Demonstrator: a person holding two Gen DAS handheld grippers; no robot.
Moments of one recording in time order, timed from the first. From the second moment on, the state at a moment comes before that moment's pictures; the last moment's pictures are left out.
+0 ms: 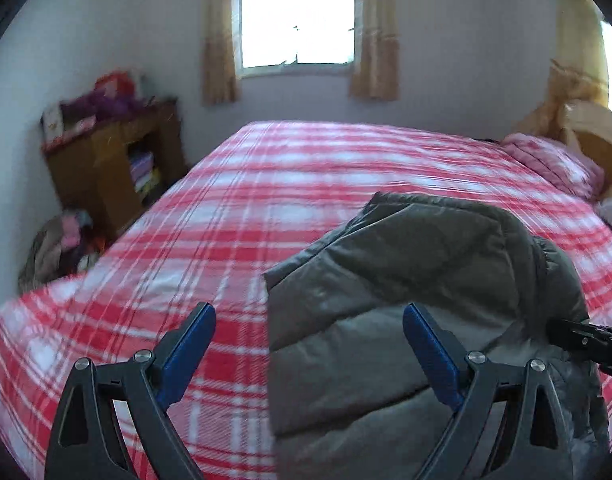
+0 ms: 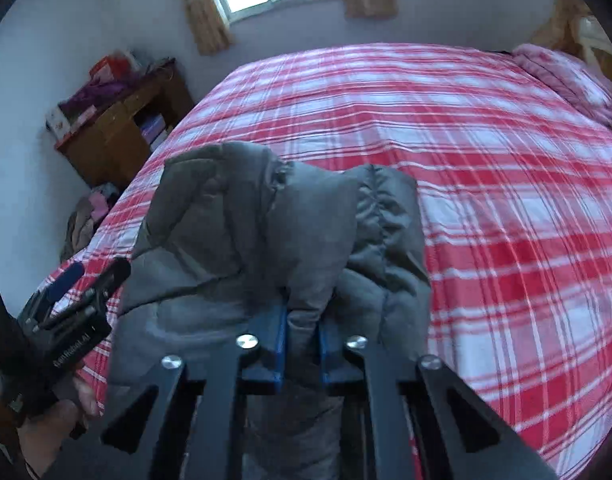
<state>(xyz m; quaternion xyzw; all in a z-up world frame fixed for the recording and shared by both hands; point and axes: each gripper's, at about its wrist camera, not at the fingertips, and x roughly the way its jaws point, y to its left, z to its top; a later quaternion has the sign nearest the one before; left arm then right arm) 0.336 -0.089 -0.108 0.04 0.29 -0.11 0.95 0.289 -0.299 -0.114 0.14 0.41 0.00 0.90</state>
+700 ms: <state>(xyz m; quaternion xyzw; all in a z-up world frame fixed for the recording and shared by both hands) 0.363 -0.129 -0.092 0.07 0.30 -0.07 0.95 0.276 -0.289 -0.061 0.13 0.32 -0.10 0.93</state>
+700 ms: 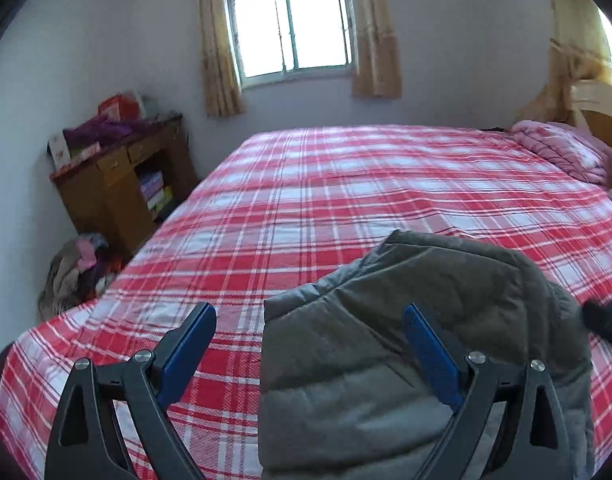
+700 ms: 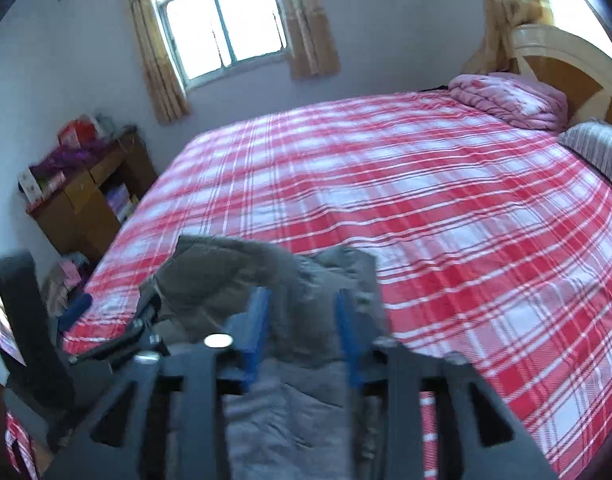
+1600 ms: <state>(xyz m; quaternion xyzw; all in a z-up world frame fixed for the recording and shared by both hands) 0.395 -0.158 -0.183 0.06 0.36 -0.06 0.93 0.305 -0.315 -0.186 0.13 0.34 -0.11 0.92</state>
